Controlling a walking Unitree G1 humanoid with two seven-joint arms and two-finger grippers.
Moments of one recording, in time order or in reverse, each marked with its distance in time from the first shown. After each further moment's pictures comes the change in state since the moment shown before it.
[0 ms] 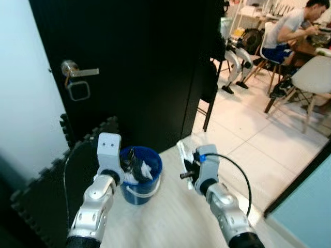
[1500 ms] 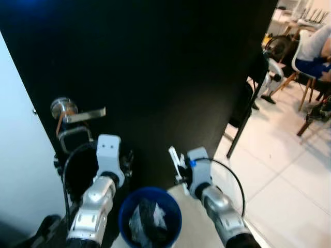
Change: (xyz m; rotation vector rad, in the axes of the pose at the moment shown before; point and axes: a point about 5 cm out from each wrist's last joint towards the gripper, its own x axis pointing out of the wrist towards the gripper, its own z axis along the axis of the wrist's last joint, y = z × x) left arm -0.001 -0.011 -0.004 0.037 0.026 -0.057; right arm 0.005 0.000 -0.010 -0.119 0.081 0.042
